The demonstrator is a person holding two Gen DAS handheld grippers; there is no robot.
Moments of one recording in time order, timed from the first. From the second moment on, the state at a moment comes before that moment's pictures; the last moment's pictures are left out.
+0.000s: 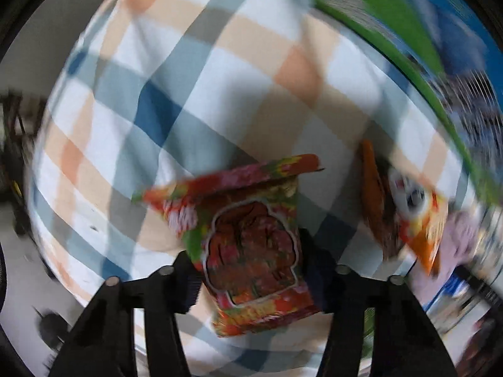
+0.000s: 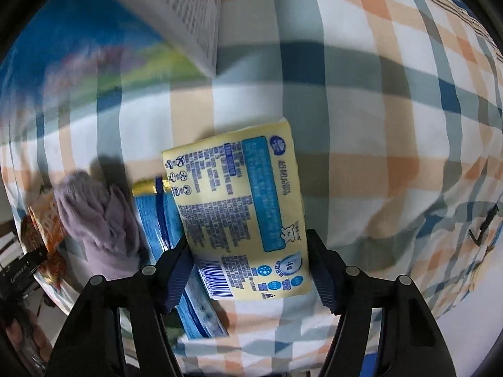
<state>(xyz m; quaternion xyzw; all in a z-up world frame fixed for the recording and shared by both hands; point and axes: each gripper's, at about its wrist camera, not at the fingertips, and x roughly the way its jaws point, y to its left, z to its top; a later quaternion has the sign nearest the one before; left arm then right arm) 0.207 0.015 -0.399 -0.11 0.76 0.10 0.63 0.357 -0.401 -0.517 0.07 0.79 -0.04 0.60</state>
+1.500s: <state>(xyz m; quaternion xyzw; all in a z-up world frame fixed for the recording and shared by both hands) 0.311 -0.124 -0.189 -0.02 0.64 -0.10 0.76 0.287 -0.338 -0.233 0.15 0.66 0.02 0.74</state>
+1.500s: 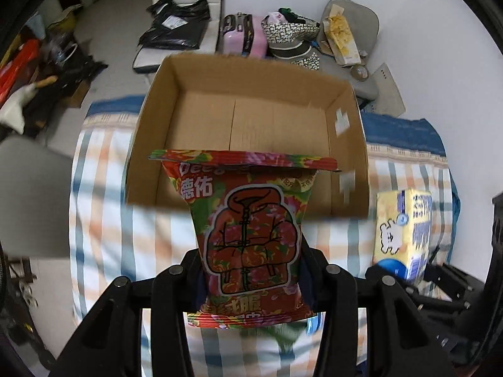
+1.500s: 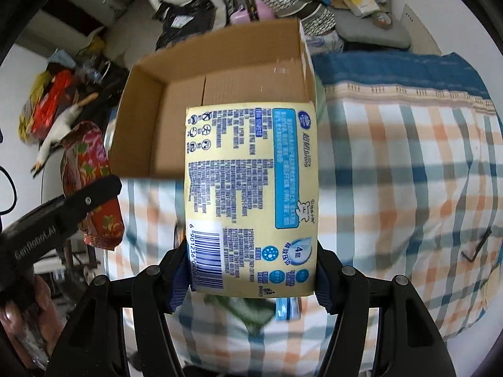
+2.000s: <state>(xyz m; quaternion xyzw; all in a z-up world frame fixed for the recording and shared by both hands) 0.477 -0.145 -0.290 0.00 0.73 -0.12 0.67 0.436 -0.308 -0.292 0.11 0.70 -0.03 0.71</state>
